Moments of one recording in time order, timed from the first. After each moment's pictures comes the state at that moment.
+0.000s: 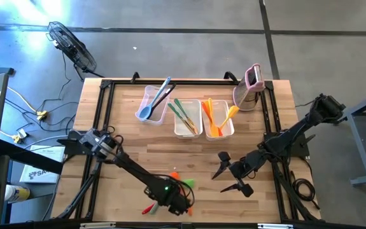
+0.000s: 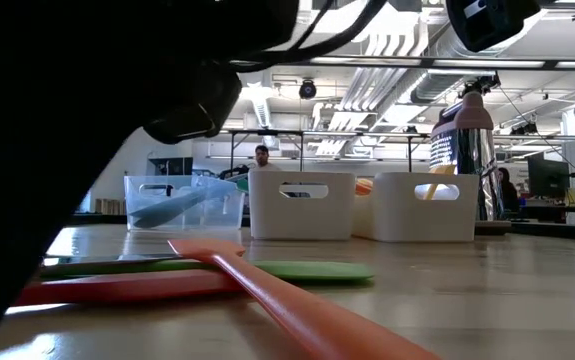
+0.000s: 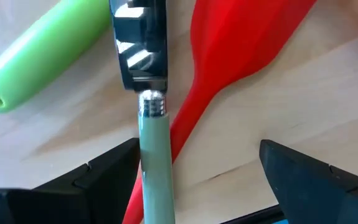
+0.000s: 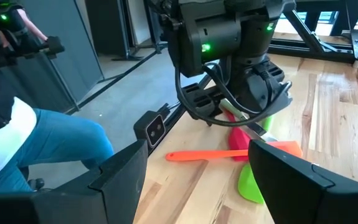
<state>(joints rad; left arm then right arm) -0.57 2.26 1.80 -0.99 0.19 -1.61 0.58 1.25 0.57 0.40 0.00 0.13</state>
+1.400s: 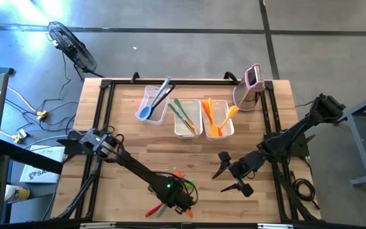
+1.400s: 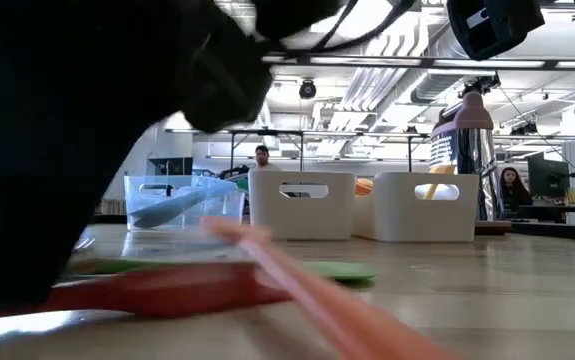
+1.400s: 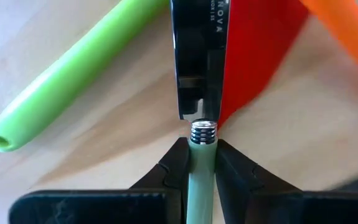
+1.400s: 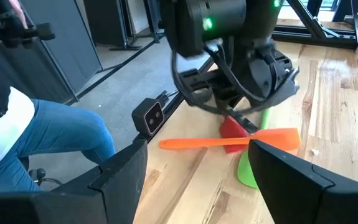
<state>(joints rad) -0.54 2.26 1.84 -1.00 0.16 -1.52 0.58 1.25 0.57 0.35 0.00 0.13</state>
